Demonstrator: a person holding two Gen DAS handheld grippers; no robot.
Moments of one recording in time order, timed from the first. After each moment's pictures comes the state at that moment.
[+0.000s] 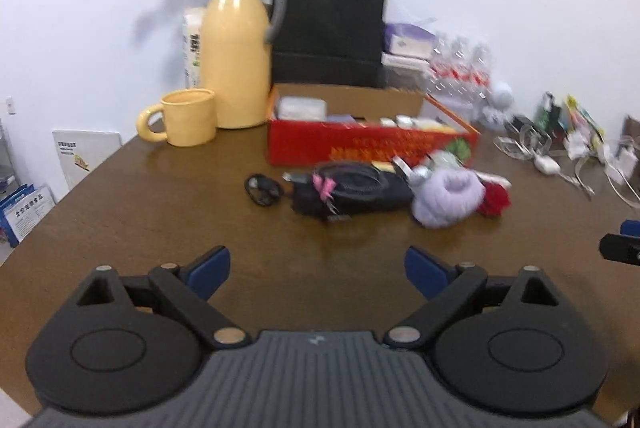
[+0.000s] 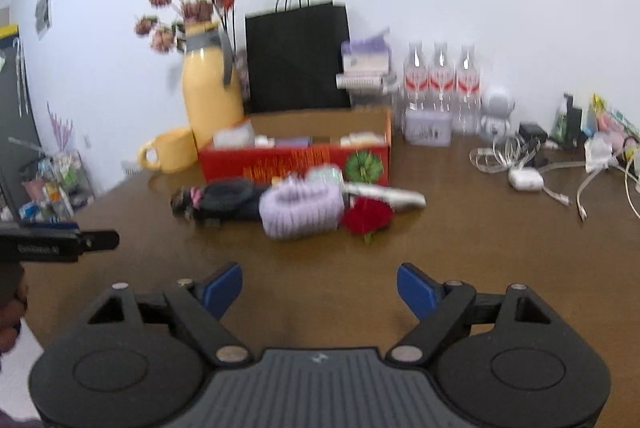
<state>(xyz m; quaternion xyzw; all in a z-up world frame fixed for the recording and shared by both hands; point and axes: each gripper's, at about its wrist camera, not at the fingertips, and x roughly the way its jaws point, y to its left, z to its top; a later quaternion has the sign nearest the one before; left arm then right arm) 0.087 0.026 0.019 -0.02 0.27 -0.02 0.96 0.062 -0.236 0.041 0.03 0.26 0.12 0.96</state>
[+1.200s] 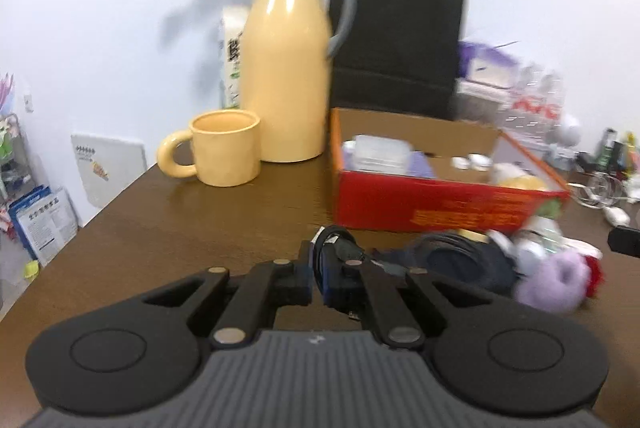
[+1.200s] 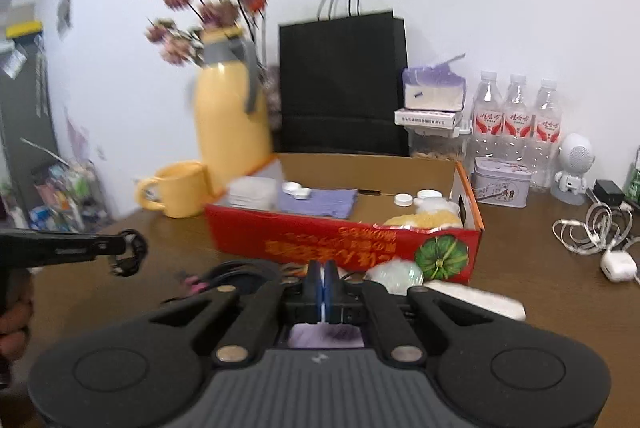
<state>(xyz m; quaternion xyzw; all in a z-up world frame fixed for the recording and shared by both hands) 0.181 0.080 0.024 -0.04 0.26 0.01 0.96 0.195 -0.171 0.043 0.01 0.23 0.17 0.96</state>
